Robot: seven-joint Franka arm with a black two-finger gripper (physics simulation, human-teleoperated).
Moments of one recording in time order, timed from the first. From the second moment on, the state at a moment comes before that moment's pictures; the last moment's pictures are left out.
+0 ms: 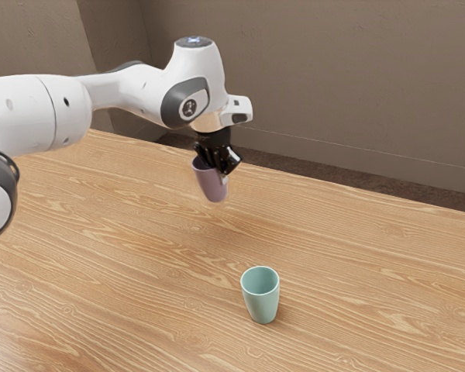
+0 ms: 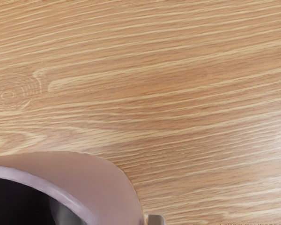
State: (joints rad) arm -0.05 0.45 -0.15 -1.45 0.12 2.01 -0.02
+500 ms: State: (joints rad) arm -0.05 0.32 -0.28 -1.61 0.19 1.99 -0.21
